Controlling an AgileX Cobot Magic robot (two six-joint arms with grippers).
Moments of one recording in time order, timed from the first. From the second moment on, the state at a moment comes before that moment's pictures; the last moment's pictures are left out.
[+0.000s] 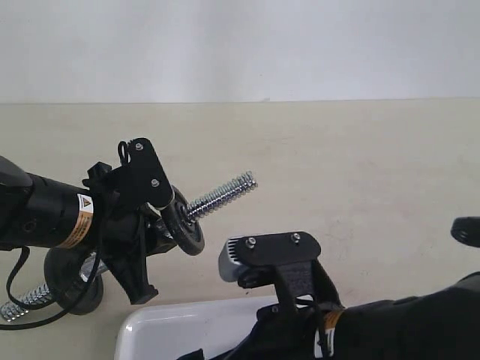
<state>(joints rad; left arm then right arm) -0.53 1.60 -0.66 1.77 -0.10 -1.19 1.12 1.42 -0.55 0.71 0.09 0.00</state>
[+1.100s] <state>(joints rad) -0.53 1.60 -0.66 1.77 -0.10 -1.19 1.13 1.53 -0.55 0.71 0.10 -0.03</state>
